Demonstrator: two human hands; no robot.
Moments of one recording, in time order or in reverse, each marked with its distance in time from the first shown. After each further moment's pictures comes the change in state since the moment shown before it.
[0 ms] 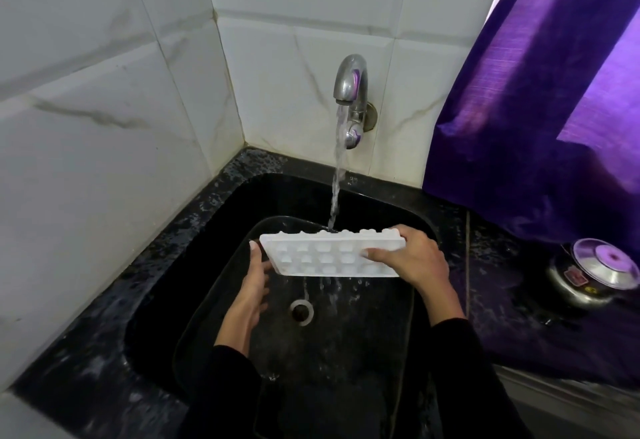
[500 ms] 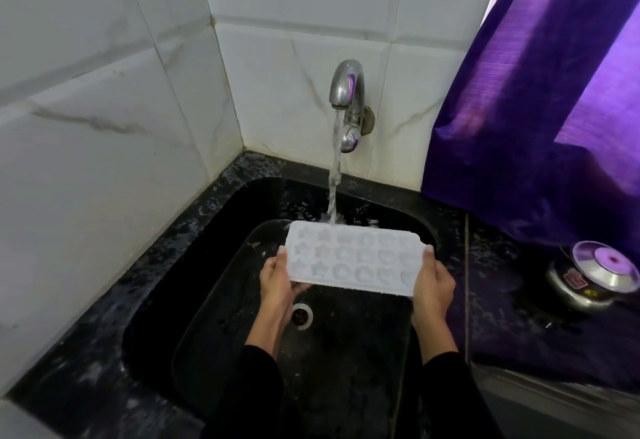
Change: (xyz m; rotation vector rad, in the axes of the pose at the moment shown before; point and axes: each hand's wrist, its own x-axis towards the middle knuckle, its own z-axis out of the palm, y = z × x) left_hand -0.006 0.003 0.050 -0.377 0.087 0.217; right_hand -0.011 0.036 0.037 0.908 0.447 0.403
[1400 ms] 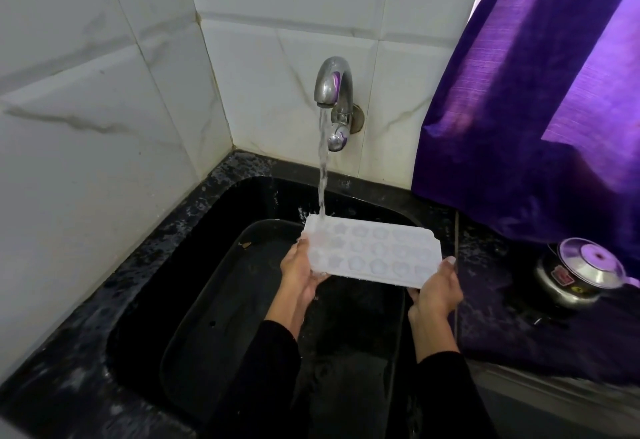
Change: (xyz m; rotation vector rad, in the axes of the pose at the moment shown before) left_hand 0.000 0.002 0.052 -0.158 -0.105 -0.204; right_hand 0.025 0.005 -0.006 0.436 0.106 0.135
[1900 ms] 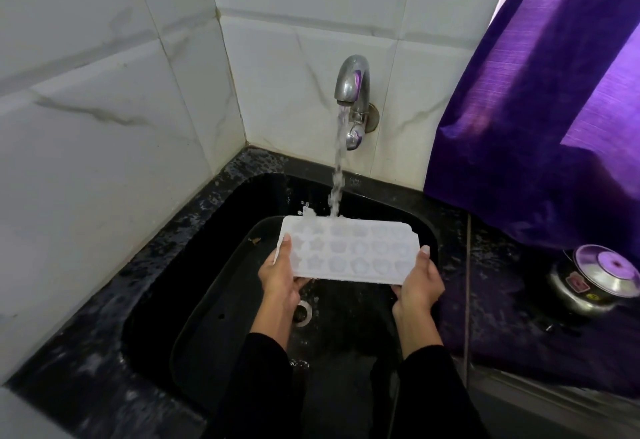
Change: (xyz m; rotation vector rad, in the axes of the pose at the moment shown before) left_hand -0.006 0.013 -0.038 -0.084 0.195 0.108; right_hand -0.014 0.028 0.022 -0.087 -0.125 -0.006
